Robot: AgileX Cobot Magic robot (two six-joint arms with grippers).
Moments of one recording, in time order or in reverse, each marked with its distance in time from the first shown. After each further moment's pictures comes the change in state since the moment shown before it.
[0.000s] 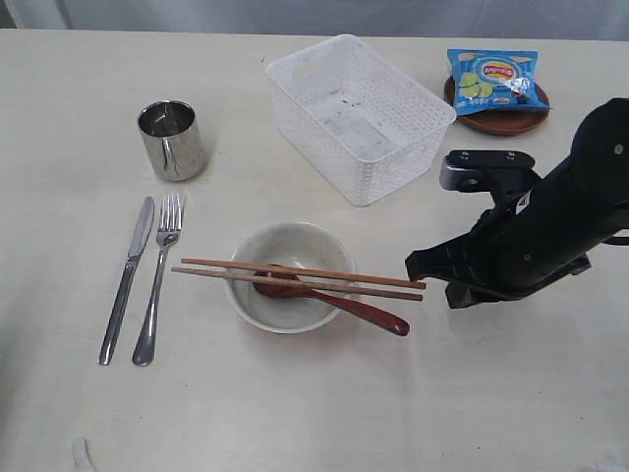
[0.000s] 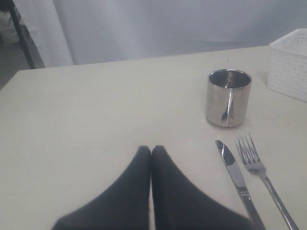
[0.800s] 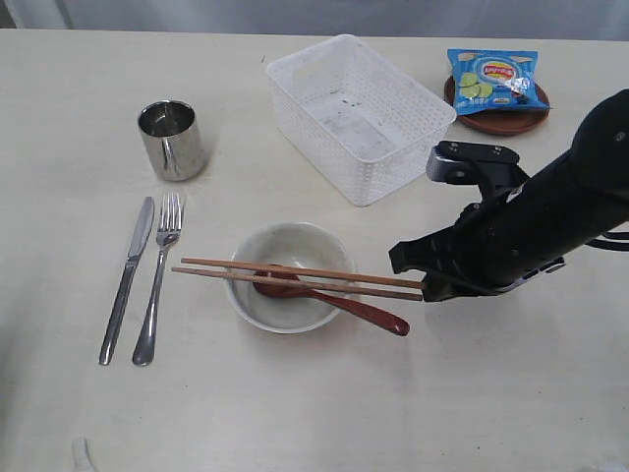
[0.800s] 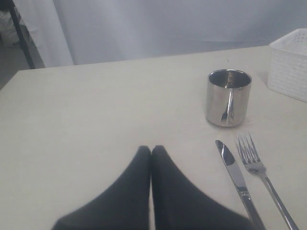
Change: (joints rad) left arm 0.000 0.000 0.000 0.000 0.000 0.000; right arm 0.000 0.002 0.000 0.223 -0.017 -0.203
